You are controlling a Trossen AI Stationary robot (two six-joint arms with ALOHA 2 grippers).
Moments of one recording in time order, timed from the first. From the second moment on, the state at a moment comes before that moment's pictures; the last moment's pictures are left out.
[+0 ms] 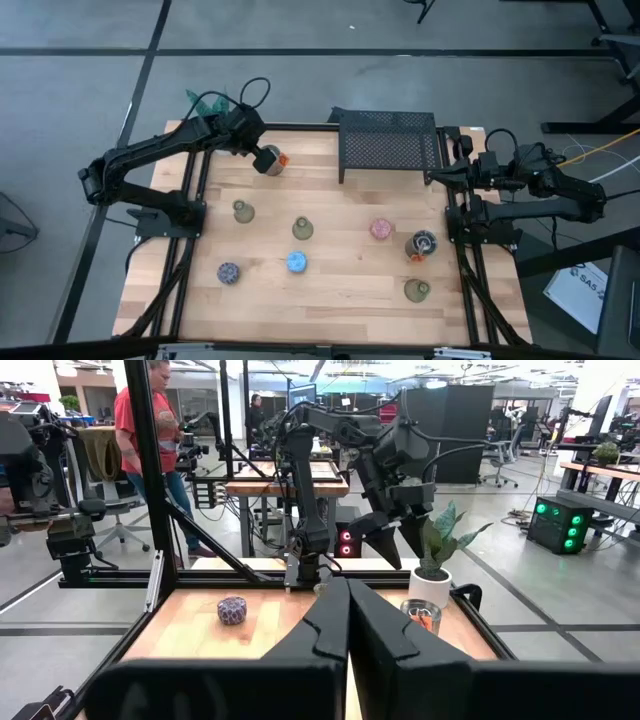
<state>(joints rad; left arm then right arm) 0.56 1.22 1.09 -0.82 -0.10 -0.22 0.00 0.39 0.79 -0.39 0.00 0.00</state>
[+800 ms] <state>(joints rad) 0.57 1.34 1.05 -0.88 -0.09 -0.28 0.00 0.39 0.79 -0.39 0.00 0.00</state>
